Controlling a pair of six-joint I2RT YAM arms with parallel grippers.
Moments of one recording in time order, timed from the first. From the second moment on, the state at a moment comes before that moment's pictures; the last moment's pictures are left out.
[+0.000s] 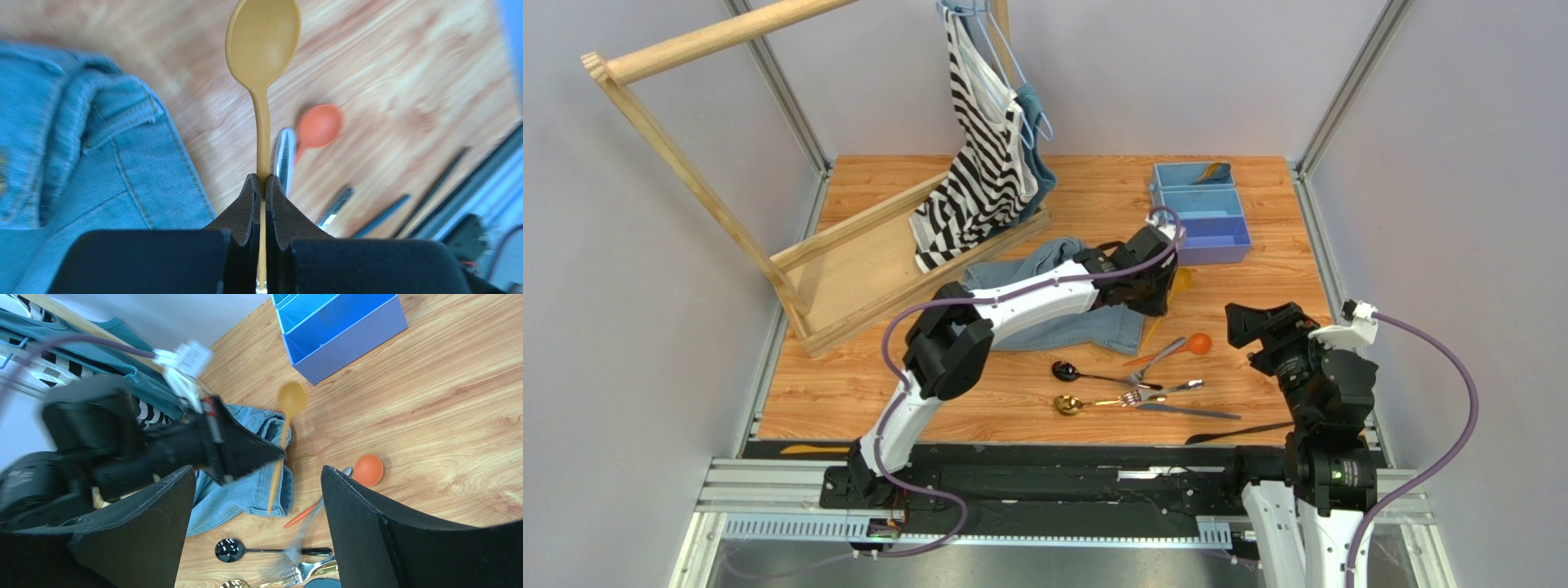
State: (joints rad) left arm -0.99 2.25 1.92 -0.47 0.03 -0.51; right arm -0.05 0.26 0.67 -0.59 -0.10 0.68
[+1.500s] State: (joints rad) left arm -0.90 1.42 1.20 -0.44 0.23 -0.41; right arm 0.21 0.80 0.44 0.25 -0.73 0.91
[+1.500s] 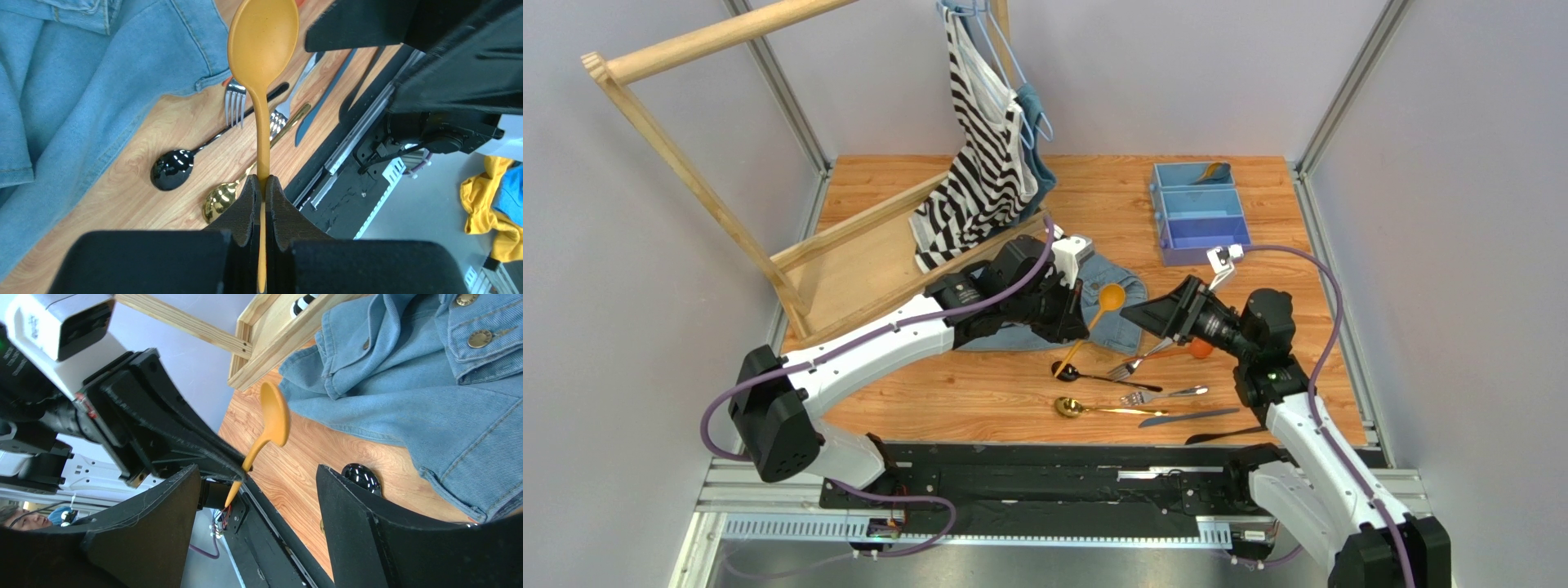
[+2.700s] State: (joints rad) left arm -0.91 1.41 1.18 -0.47 0.23 -0.38; right arm 0.33 0.83 0.44 0.20 -0.51 0.89
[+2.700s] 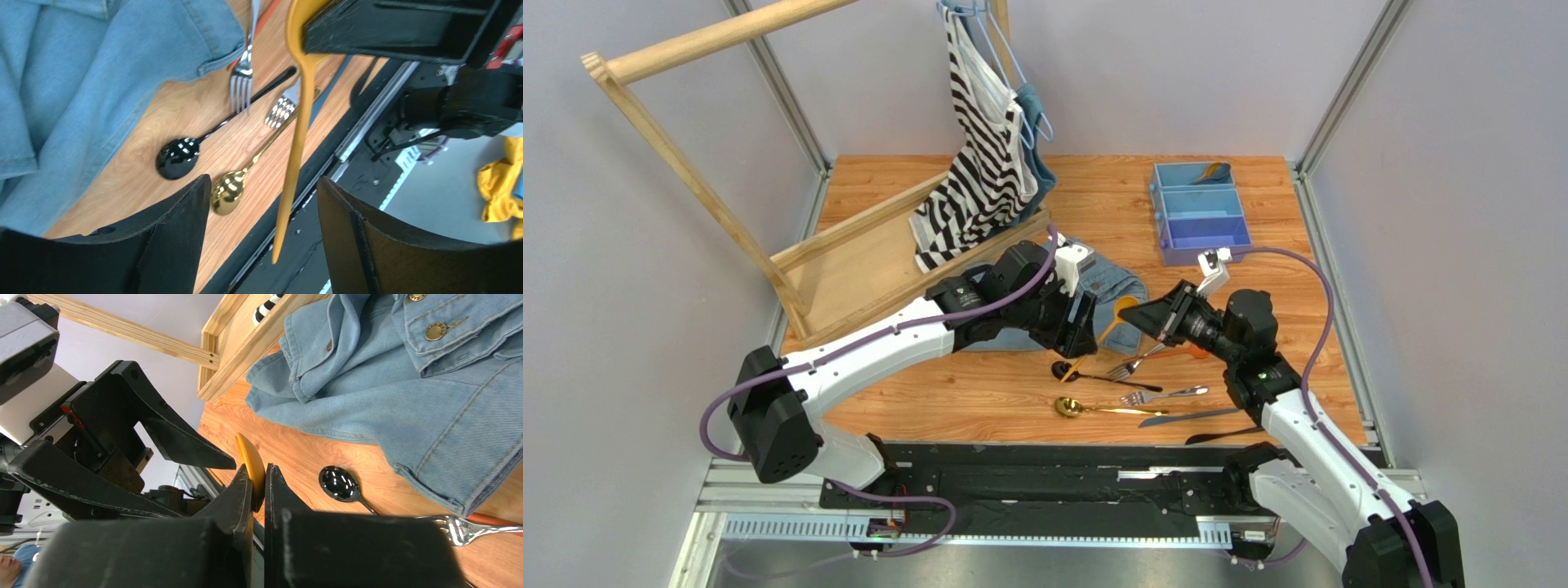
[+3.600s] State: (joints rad) left arm -0.86 1.21 1.19 -0.83 -0.30 -0.19; right arm 0.33 0.85 0.47 0.07 -0.42 0.82
